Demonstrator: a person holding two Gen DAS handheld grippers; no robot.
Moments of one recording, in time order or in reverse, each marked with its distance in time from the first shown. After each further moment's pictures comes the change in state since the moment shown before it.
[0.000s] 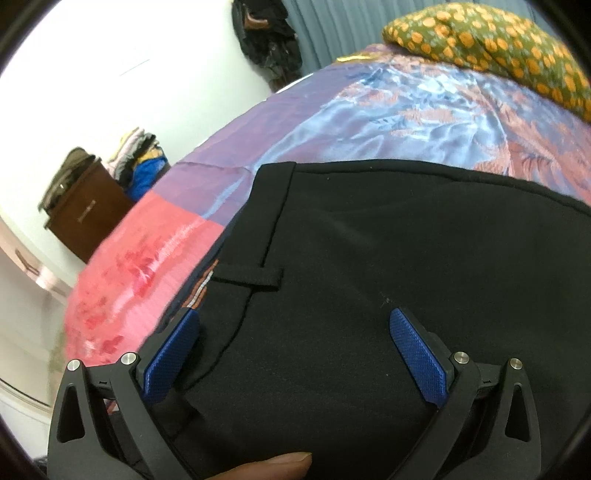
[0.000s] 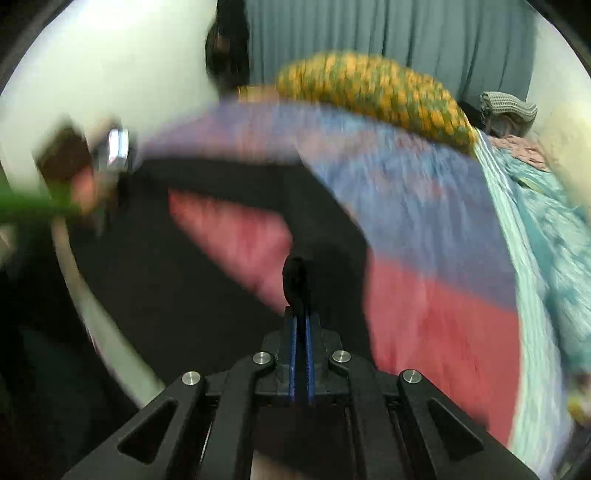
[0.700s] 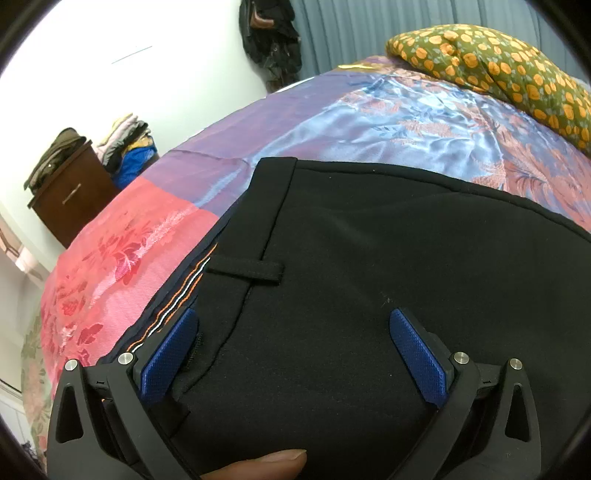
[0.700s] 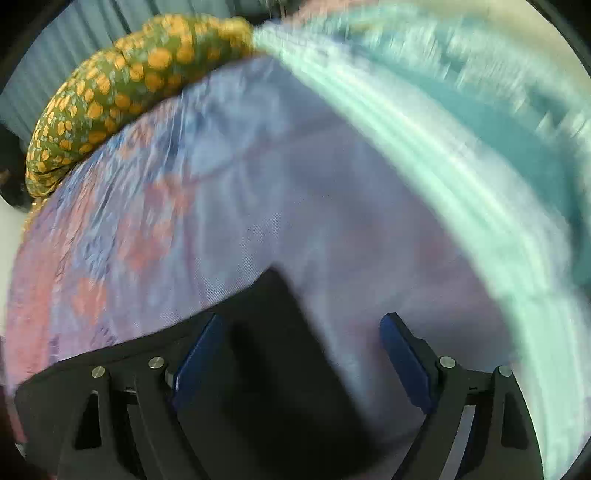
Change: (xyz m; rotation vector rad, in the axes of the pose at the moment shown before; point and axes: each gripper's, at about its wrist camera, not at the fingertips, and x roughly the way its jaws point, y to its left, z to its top) left arm 0.007 0.016 -0.010 -0.101 -0.023 -0.112; right arm 0.288 -0.367 0.125 0.825 0.165 -0.155
